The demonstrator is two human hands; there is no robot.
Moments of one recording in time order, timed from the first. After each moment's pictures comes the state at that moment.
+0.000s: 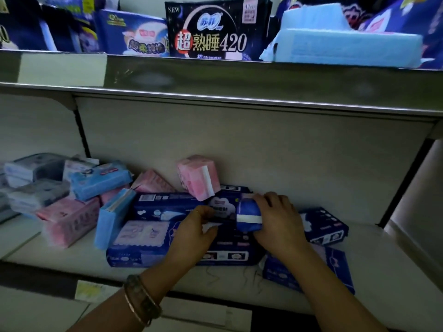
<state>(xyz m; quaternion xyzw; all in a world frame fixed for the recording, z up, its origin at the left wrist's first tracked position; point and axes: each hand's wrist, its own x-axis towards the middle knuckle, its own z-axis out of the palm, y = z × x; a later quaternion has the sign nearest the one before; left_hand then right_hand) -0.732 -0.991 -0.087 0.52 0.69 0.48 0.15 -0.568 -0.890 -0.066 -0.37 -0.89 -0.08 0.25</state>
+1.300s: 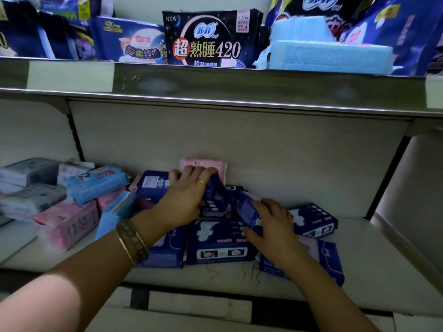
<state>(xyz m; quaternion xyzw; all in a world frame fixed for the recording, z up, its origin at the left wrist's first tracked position) -0.774 -0.974 -0.021 0.72 0.62 0.18 -0.27 -0.557 -0.921 -0.074 -0.37 -0.87 0.06 0.31</state>
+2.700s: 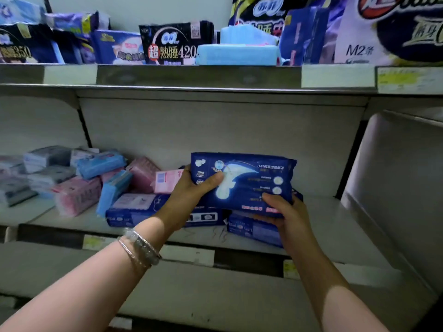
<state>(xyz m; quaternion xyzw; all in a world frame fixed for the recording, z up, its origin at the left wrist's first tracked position) -0.624 -1.046 -0.009 0.43 0.54 0.64 0.34 -0.442 -0.972 -0.048 -0.21 -0.50 0.68 0.51</state>
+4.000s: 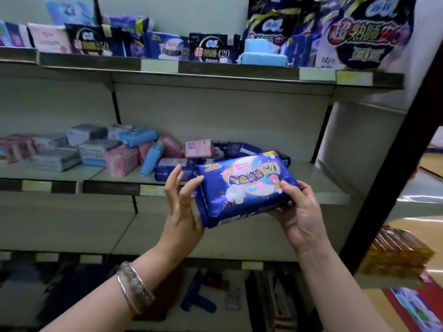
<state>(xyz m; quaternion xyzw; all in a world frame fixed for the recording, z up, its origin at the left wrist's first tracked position) -0.635 -1.284 -0.084 0.64 0.49 0.57 -0.16 -0.433 -1.215 -0.039 -0.25 -0.36 0.68 0.59</state>
